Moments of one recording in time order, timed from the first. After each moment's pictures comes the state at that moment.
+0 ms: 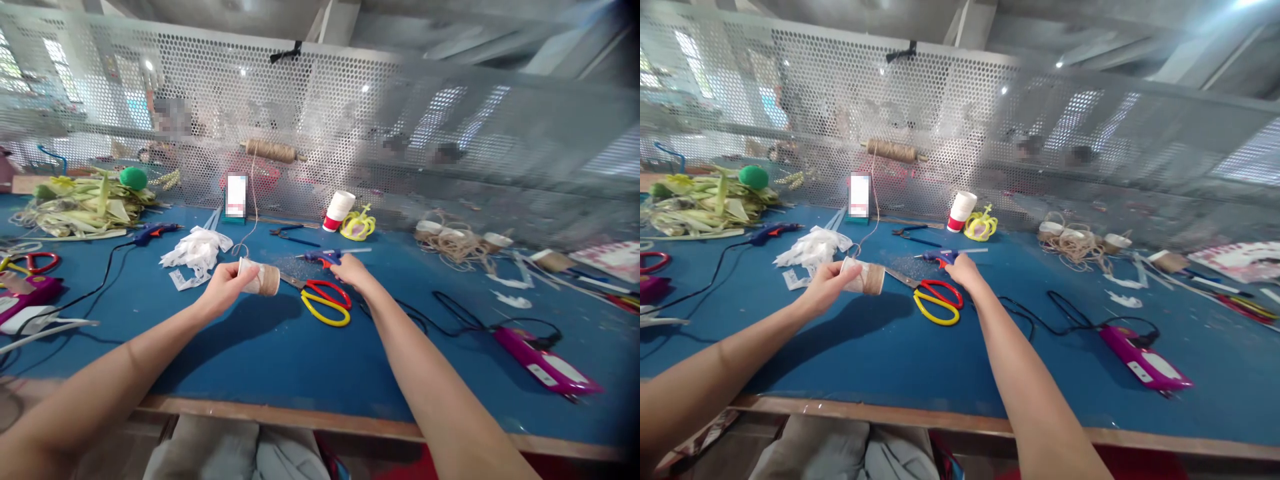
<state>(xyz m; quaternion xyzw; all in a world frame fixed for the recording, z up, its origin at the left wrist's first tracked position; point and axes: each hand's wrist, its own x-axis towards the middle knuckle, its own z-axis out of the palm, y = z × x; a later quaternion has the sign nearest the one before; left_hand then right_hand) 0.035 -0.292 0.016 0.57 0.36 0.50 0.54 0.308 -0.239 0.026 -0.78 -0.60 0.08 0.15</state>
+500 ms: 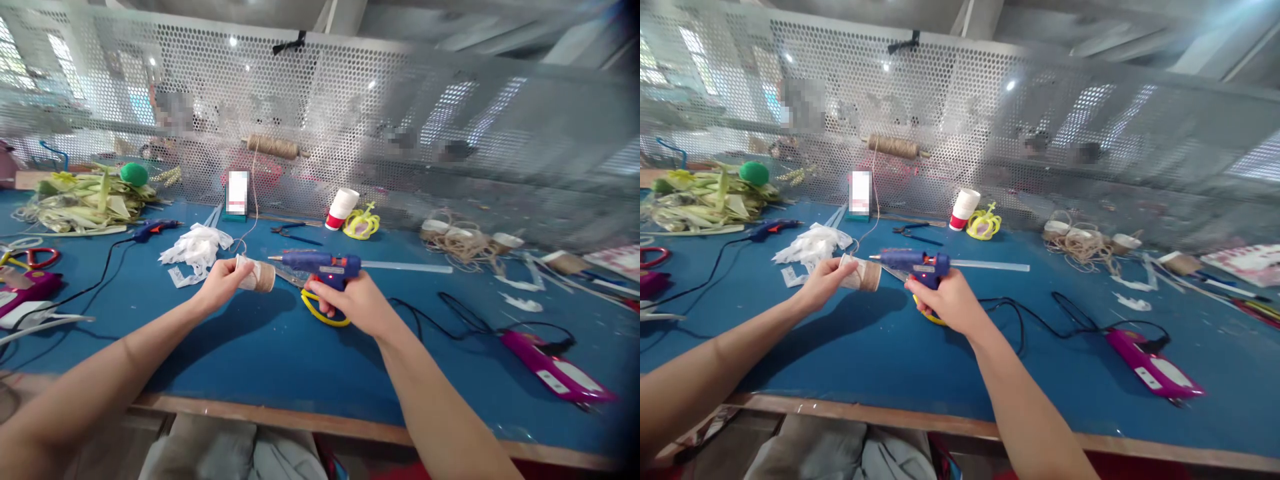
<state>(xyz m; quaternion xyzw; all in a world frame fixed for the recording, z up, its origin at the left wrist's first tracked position) 0.033 -0.281 0.008 0.59 0.42 0.47 0.51 0.248 -0.342 0.065 -0.56 -0.66 0.34 0.37</state>
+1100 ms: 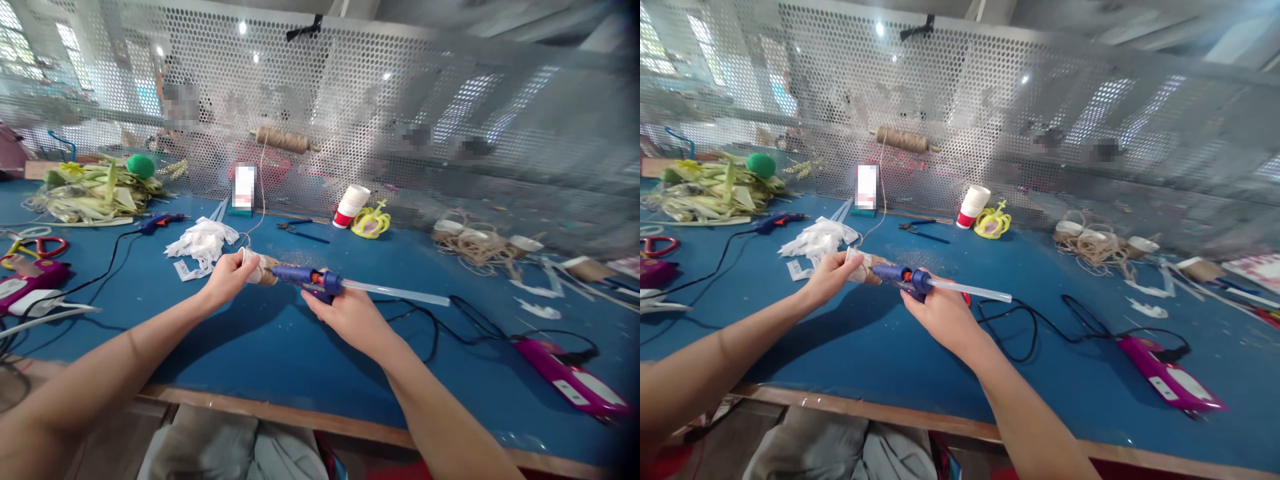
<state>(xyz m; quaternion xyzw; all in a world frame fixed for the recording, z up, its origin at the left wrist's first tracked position) 0.033 -0.278 0.005 0.62 0.44 0.47 0.44 0.236 -0.342 0.047 -0.54 -0.80 0.03 0.26</state>
